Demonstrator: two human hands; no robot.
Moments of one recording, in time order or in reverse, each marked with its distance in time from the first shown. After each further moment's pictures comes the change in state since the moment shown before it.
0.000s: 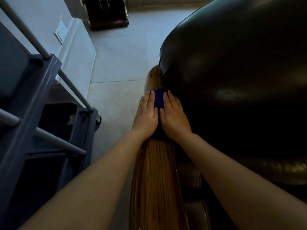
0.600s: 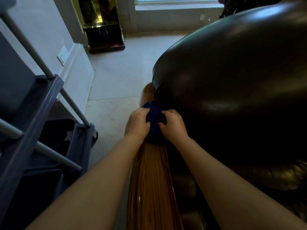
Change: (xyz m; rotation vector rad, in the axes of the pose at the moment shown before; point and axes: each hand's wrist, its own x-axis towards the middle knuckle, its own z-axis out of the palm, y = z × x) left_hand -0.007 0.016 -0.026 0.108 0.166 0.093; right_hand -0.008 -0.002 -0.027 0.089 0.098 0.106
